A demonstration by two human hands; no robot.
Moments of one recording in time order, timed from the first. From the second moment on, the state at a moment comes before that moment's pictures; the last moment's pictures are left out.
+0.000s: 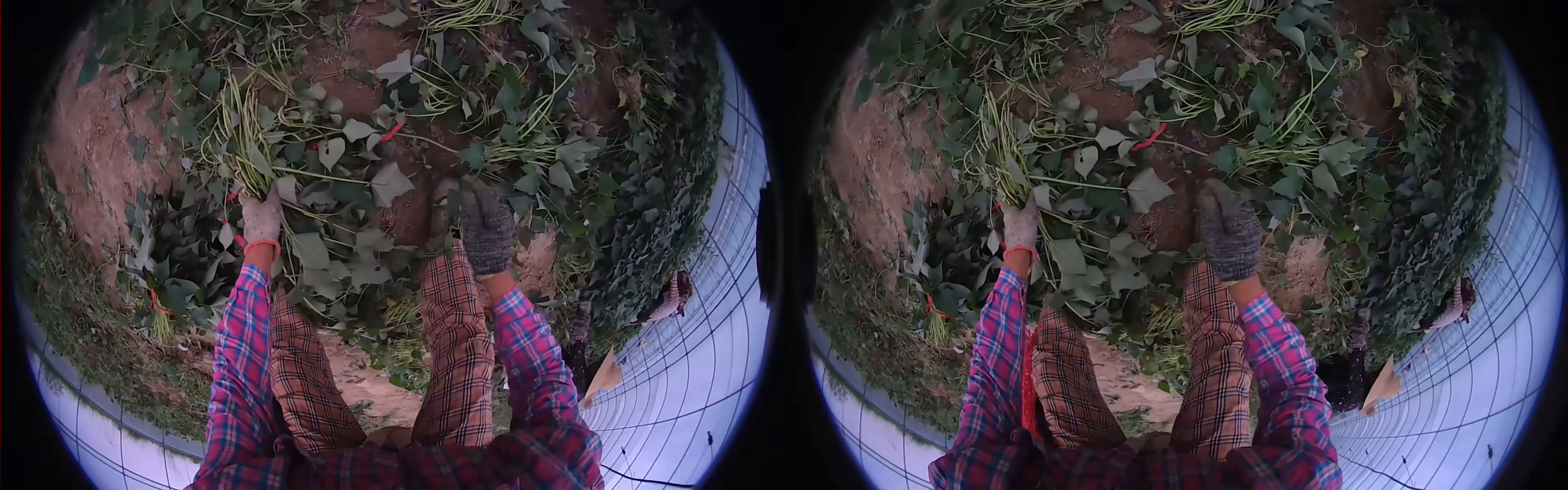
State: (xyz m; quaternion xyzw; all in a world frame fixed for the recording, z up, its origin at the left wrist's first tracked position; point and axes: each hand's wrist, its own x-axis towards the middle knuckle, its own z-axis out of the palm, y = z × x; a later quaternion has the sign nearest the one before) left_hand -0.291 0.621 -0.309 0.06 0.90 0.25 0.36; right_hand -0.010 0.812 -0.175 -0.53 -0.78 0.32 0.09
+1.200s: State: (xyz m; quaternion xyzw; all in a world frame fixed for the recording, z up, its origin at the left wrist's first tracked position) left_hand -0.292 0.616 -0.300 0.02 0.91 0.19 0.38; right_hand 0.006 0.890 -0.075 -0.27 -0.65 0.63 -0.32
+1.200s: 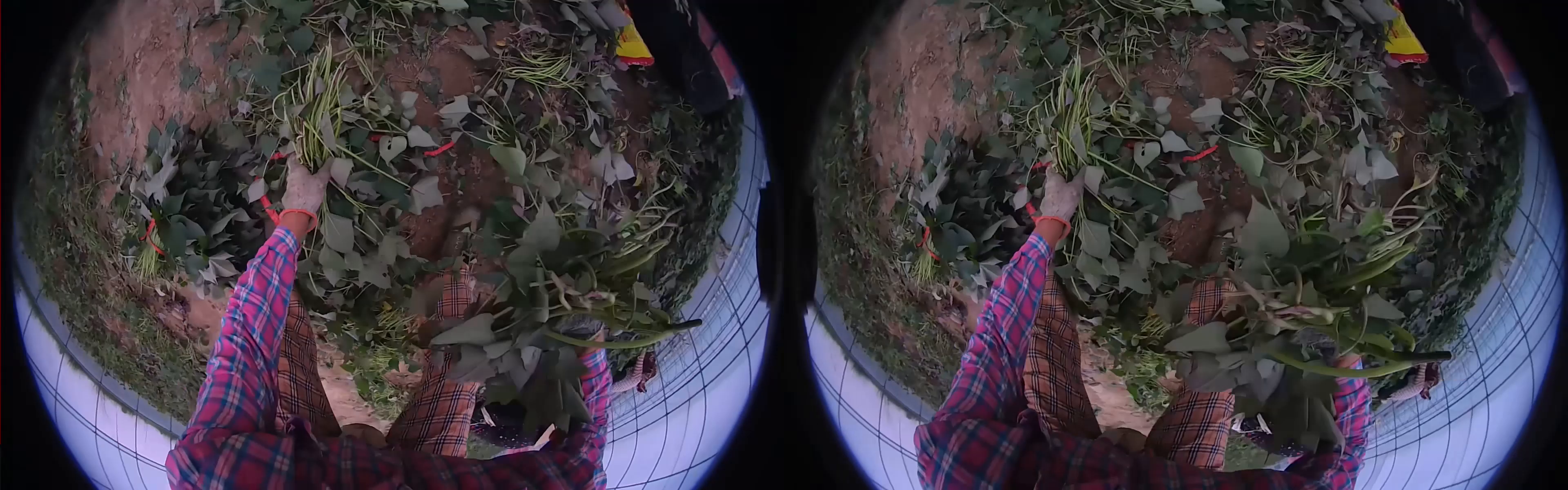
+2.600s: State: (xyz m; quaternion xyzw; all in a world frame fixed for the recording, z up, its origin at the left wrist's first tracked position) left_hand -0.327 0.645 -0.289 -0.03 0.83 -0.08 0.55; right_hand -0.152 1.166 -0.307 -0.22 -0.86 -0.10 -0.46
